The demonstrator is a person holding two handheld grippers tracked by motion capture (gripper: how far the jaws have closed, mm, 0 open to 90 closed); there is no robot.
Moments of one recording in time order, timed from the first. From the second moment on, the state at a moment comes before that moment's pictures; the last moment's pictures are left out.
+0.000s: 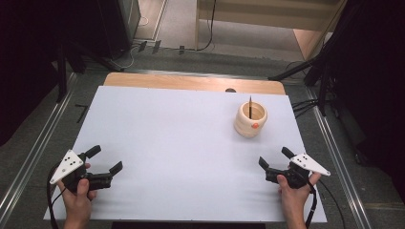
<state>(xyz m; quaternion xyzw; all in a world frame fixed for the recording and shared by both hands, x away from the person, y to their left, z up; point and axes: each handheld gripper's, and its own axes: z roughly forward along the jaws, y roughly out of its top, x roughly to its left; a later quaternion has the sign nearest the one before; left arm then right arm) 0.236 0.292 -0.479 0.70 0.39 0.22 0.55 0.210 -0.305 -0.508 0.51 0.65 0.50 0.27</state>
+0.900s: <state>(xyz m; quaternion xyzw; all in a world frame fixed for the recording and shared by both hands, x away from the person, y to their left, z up) 0.234 0.294 -0.478 0.70 0.39 0.22 0.55 0.175 -0.320 -0.512 0.51 0.65 0.49 0.27</state>
